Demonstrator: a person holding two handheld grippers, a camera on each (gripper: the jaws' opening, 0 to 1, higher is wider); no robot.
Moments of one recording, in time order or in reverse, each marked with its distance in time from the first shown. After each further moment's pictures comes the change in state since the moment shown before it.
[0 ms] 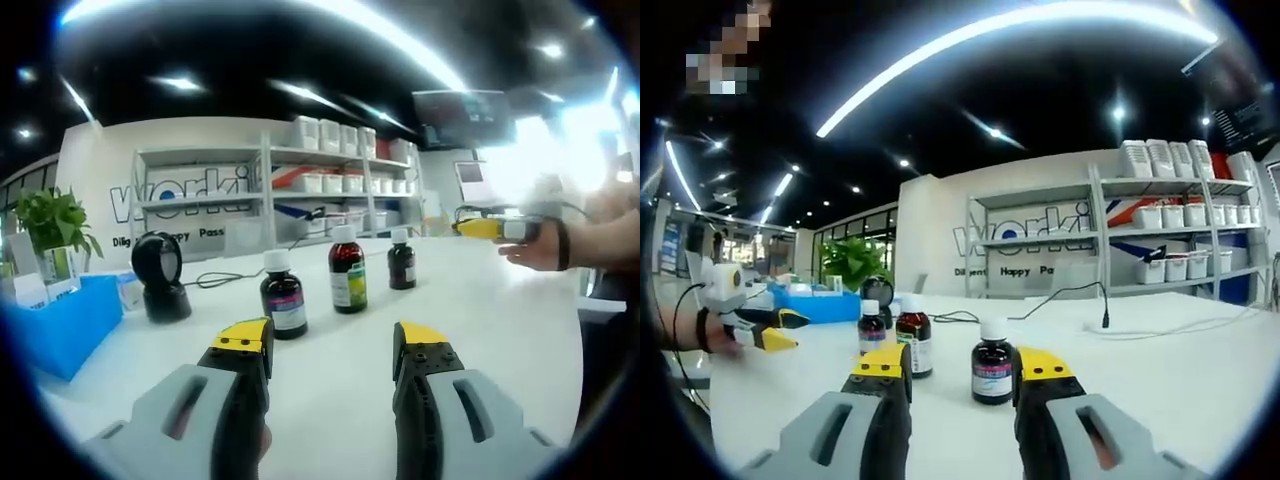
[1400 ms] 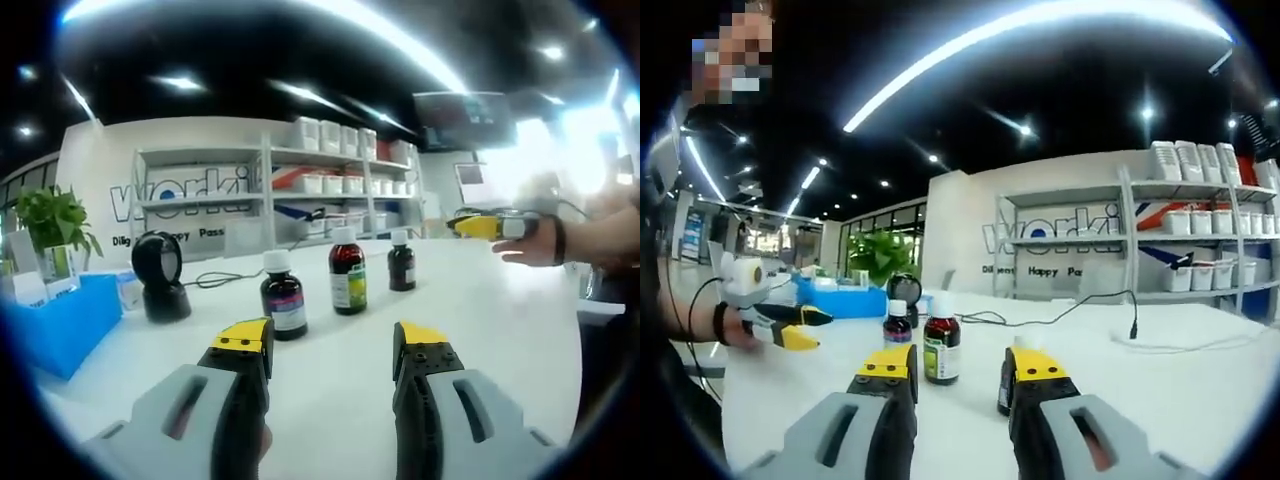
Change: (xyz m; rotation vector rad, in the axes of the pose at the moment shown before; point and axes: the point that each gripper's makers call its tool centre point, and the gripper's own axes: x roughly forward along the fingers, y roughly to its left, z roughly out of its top) left arm 0.000 -0.001 0.001 -0.010 -0.006 -0.003; right arm 0.022 0.029 0.020 -0.062 0.013 0.162
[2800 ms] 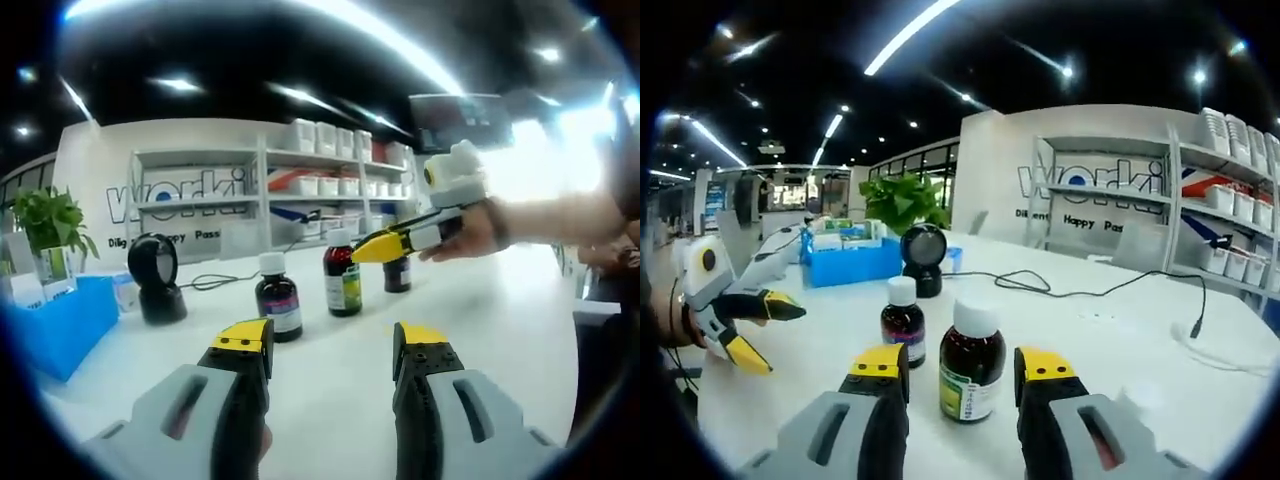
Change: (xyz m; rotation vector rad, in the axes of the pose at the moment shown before) left arm -0.001 -0.003 0.002 0.002 -0.009 -0.017; right arm 0.124 0.027 -0.037 -0.015 0.284 0.104
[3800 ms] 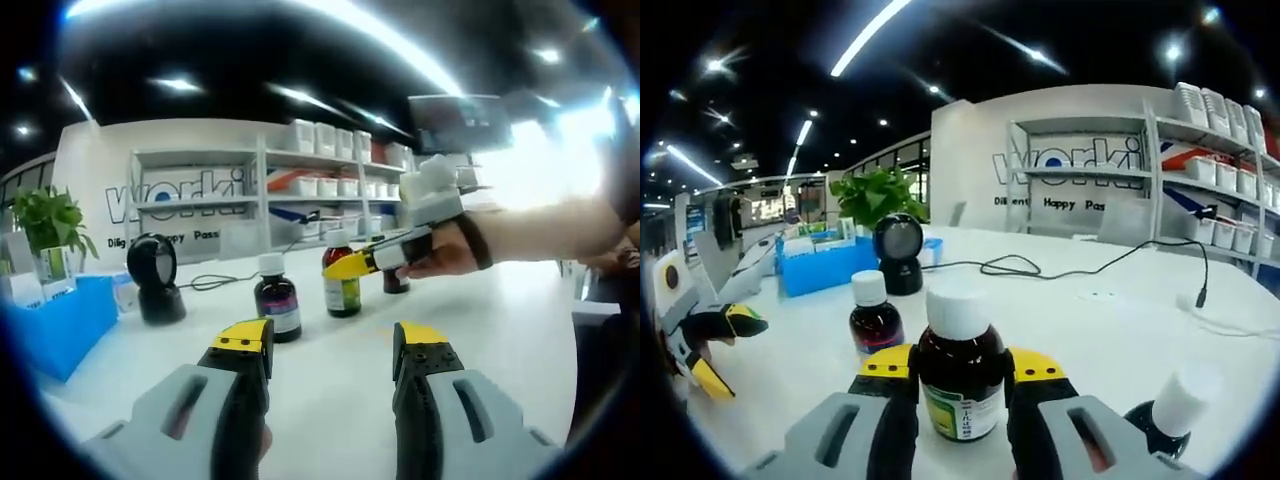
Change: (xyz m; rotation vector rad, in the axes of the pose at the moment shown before) left arm 0.000 -0.003 0.001 -0.001 -0.002 -0.005; right arm 0.027 -0.004 -0.016 0.094 0.014 -0.064
